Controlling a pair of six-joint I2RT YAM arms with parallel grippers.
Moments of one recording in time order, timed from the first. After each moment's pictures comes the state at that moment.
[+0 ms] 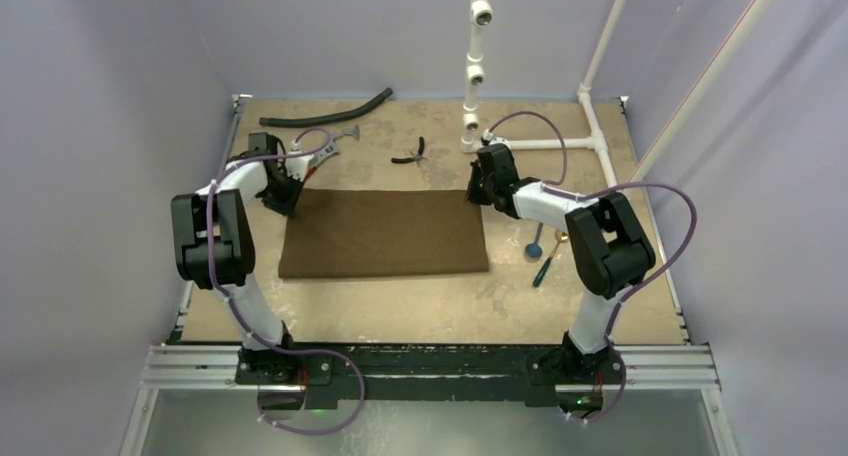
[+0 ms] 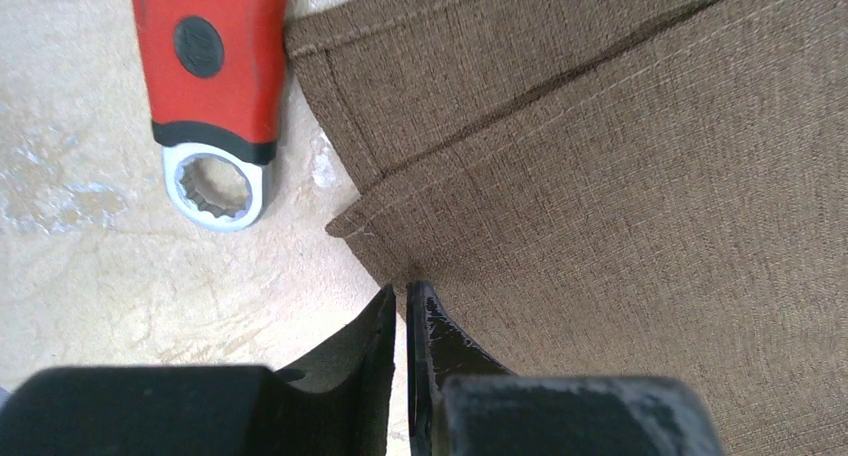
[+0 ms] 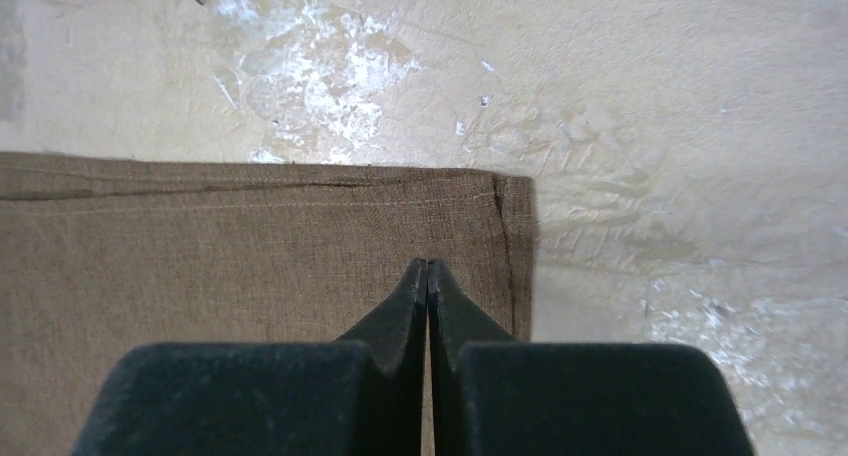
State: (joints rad) left arm 0.13 1.84 1.20 -0.61 0.14 0.50; right arm 0.45 1.84 1.09 -0.02 0.06 0.51
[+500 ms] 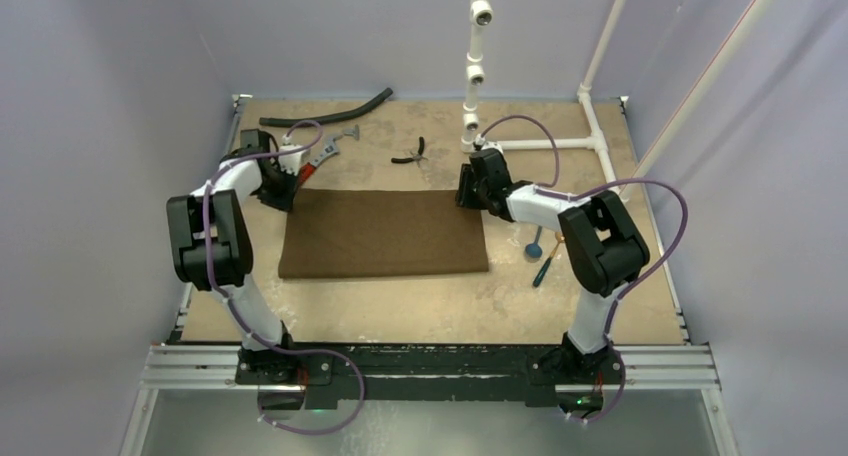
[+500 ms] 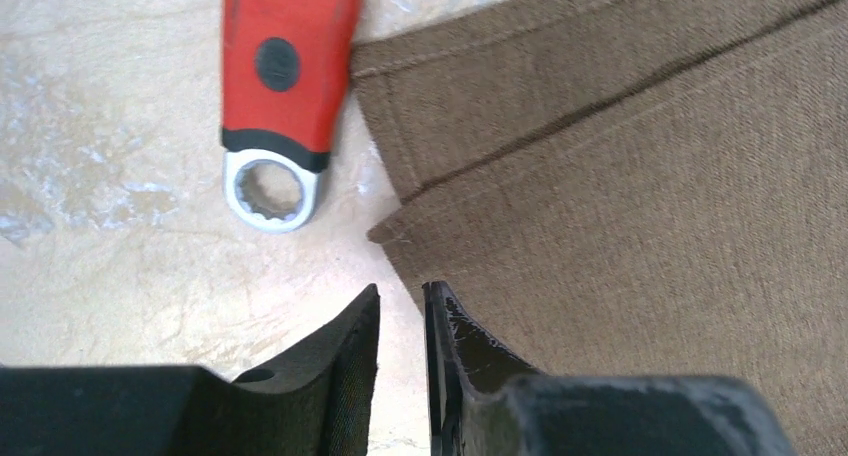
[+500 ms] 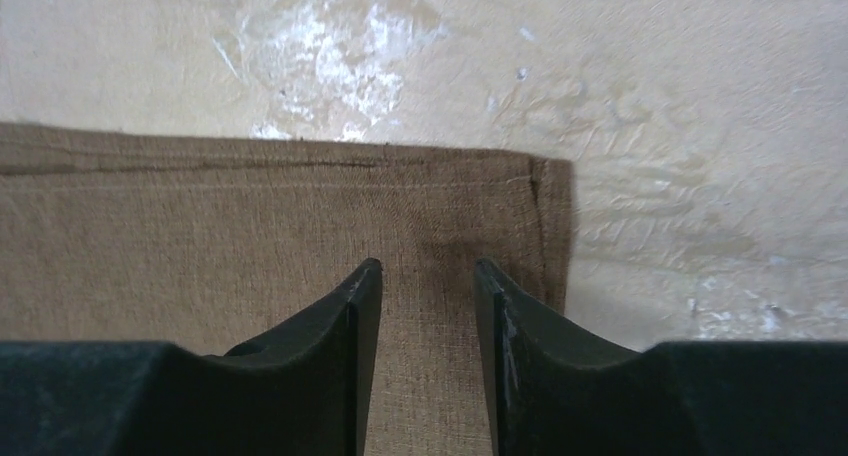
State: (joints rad) left arm 0.15 1.83 1.22 -0.59 0.17 0.47; right arm 0.48 1.84 1.08 -0.01 0.08 0.50
